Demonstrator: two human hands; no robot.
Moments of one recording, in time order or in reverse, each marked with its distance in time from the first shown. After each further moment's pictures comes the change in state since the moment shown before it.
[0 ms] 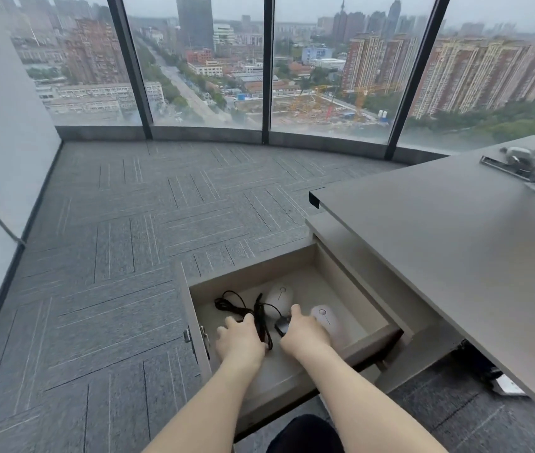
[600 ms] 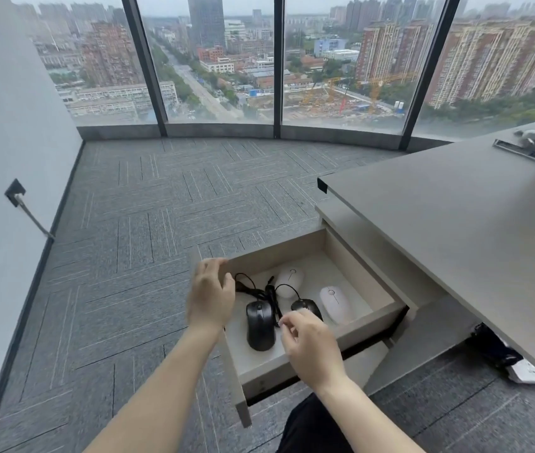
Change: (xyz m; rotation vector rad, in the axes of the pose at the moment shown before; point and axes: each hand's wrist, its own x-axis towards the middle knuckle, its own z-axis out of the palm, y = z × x) left_hand -0.013 -0.053 -0.061 -0.458 0.609 0.261; right_hand -0.084 0.019 0.028 0.330 0.409 -0.511
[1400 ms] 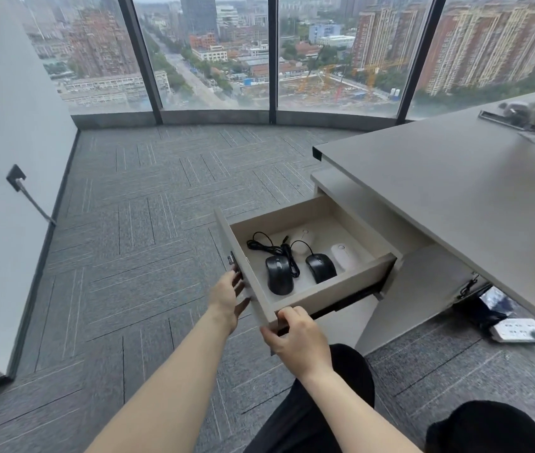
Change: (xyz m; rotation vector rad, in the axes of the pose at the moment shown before) left_hand -0.075 -0.019 0.016 -0.994 -0.361 -0.773; right_hand -0.078 -0.003 0.038 0.016 -0.060 0.151
